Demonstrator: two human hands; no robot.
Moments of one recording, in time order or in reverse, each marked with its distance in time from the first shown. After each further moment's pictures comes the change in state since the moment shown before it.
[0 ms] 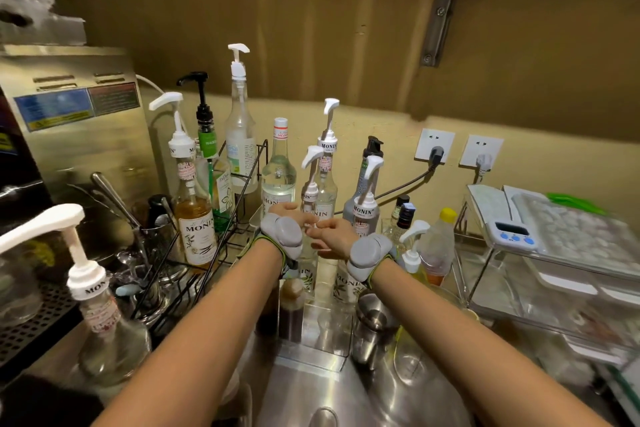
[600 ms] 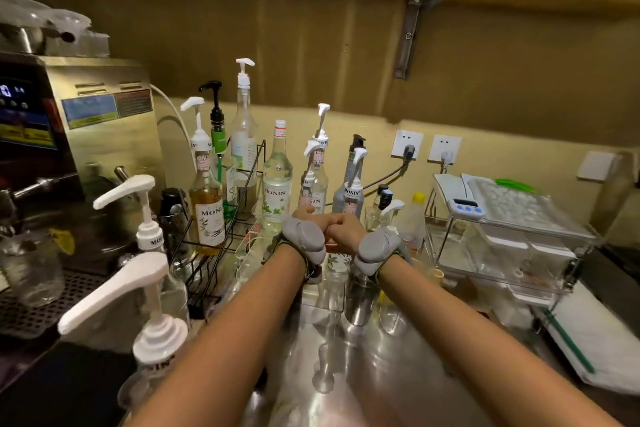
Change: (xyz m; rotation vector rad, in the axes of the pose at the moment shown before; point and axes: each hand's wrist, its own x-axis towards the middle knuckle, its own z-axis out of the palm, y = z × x) left_hand -0.122 -0.015 -0.003 0.052 -0.144 0.081; right_hand -0.117 0.004 0.007 -0.147 0.115 -0.102
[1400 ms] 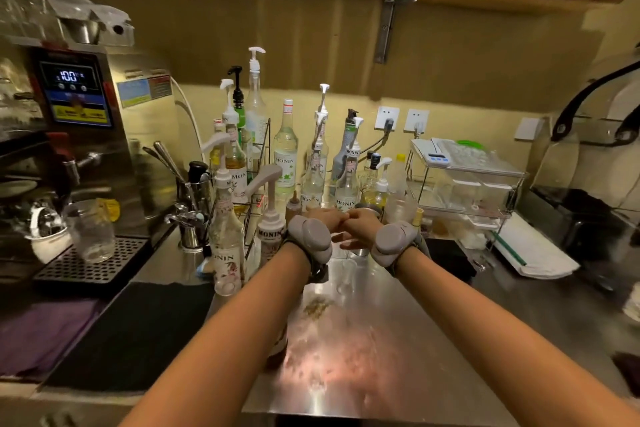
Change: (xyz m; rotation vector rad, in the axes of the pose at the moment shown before) left_hand -0.177 -0.074 -0.081 -0.007 -0.233 -0.015; right_hand -0.186 0.010 0.074 0.079 0.074 0.157
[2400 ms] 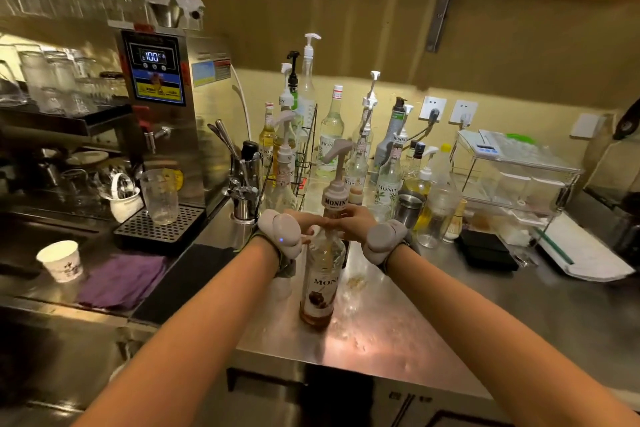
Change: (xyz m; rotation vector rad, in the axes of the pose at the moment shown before) left_hand -0.063 -0.056 -0.118 0.099 -0.035 -0.110; right_hand -0.034 0.004 0.106 -0.123 -0.003 -0.164
